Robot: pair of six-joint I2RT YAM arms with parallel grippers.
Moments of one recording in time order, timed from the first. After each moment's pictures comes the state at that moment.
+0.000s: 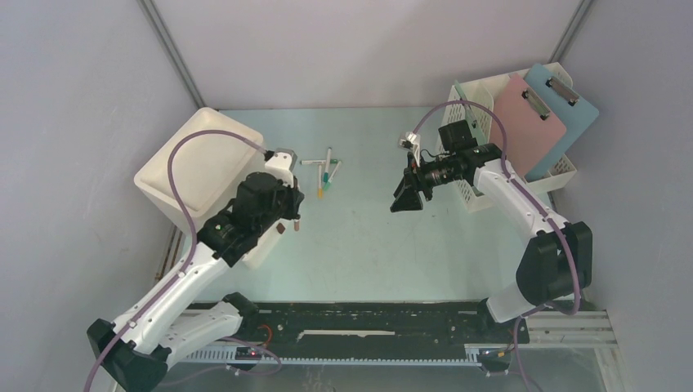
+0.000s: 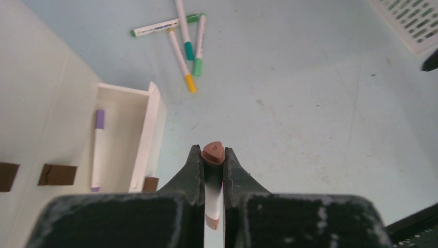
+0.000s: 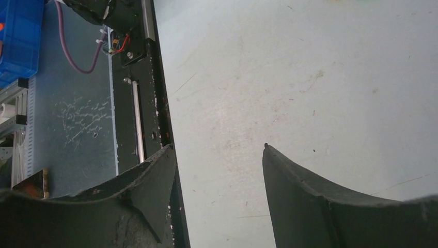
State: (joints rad) left arm -0.60 0.89 0.89 -0.46 -0.18 -0.23; right arm 0.31 1.53 1.31 -0.80 -1.04 -0.46
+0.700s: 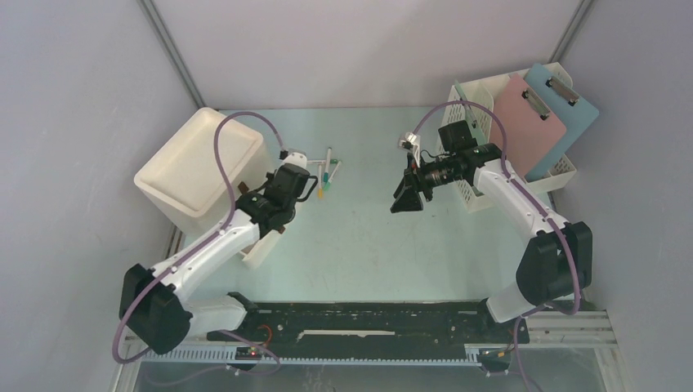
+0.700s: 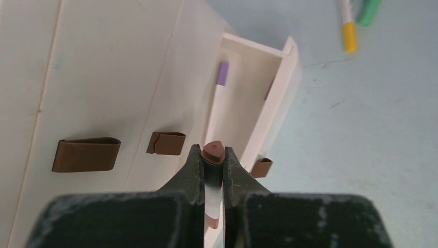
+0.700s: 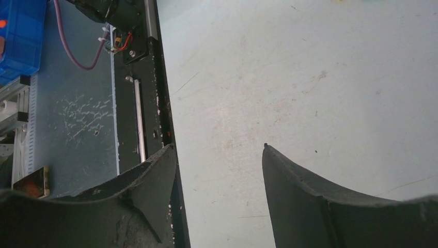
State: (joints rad) left arm -0.60 1.18 0.95 -0.60 -0.65 -0.10; right arm 0.31 1.53 1.31 -0.81 -1.04 -0.48
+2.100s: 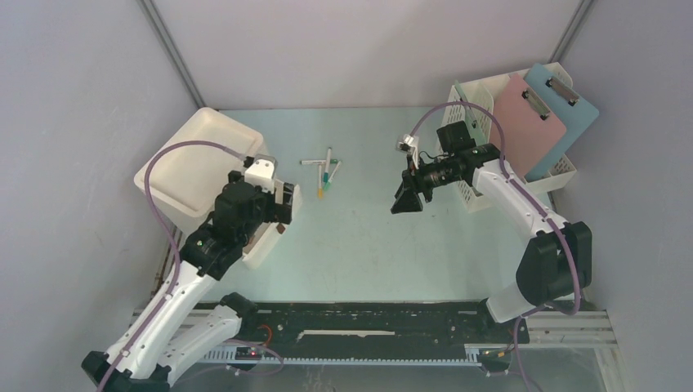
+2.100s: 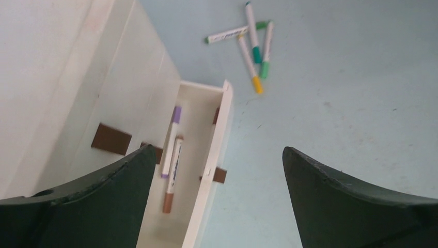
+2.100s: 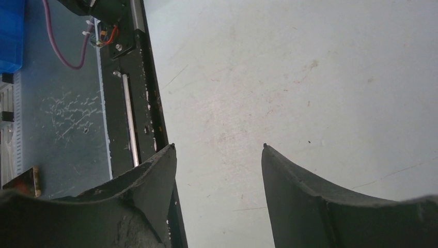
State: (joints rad) left arm -0.52 0.75 0.86 -0.50 -0.28 -0.04; right arm 0.32 1.53 1.31 -0.82 -0.99 -0.48
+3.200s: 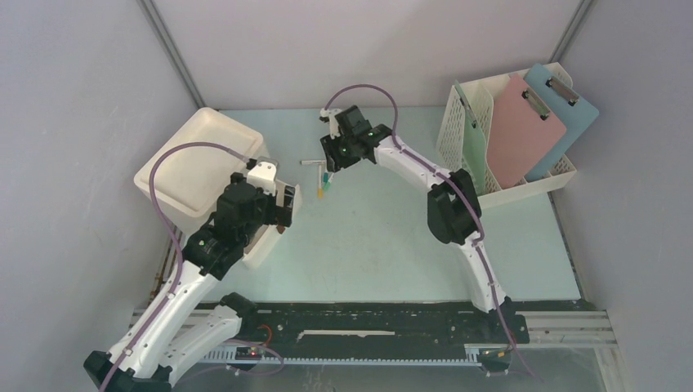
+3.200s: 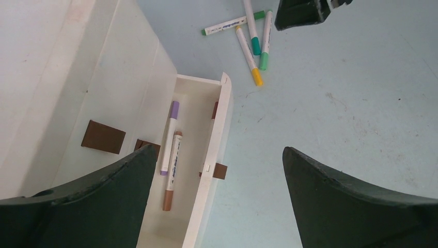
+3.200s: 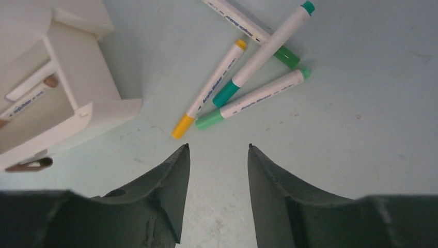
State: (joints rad) left arm -0.48 0.75 0.81 -0.50 -0.26 -0.01; right arm 0.65 2.31 2.14 -0.62 -0.20 0.08
